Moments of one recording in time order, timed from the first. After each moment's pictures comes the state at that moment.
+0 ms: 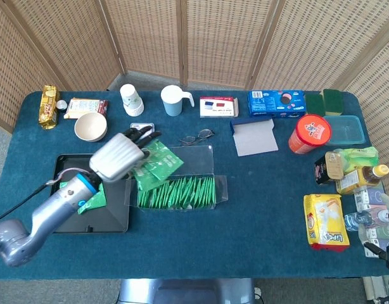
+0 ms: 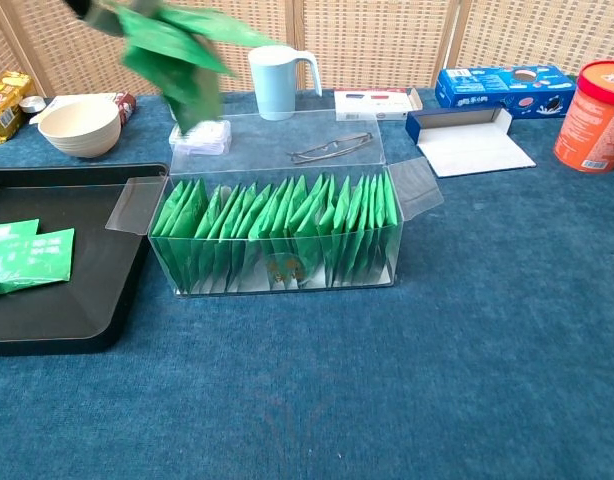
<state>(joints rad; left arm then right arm) -0.92 -0.96 -0.11 -1.87 1.32 0.98 0.34 -0.08 -1.22 0.14 -1.52 -1.46 1.63 0.15</state>
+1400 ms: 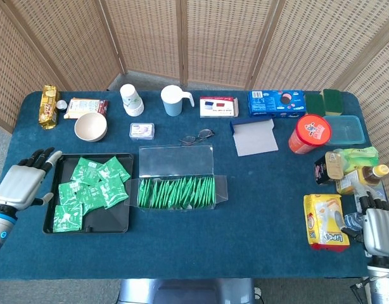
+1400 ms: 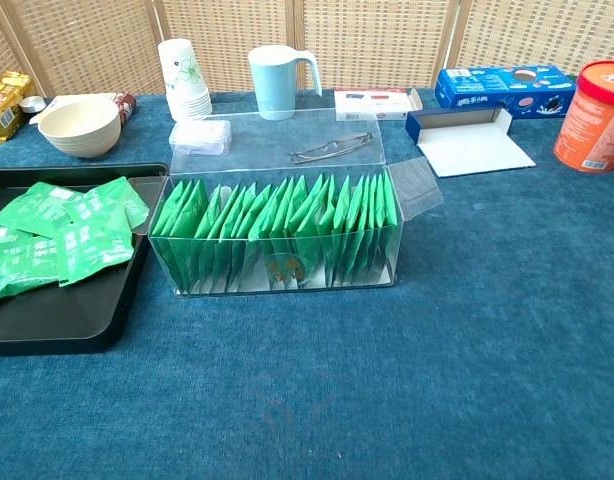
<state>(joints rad) -0.49 -0.87 0.01 -1.85 1.19 1.14 0.34 0.03 -1.22 0.15 -1.56 -1.47 1.55 0.08</state>
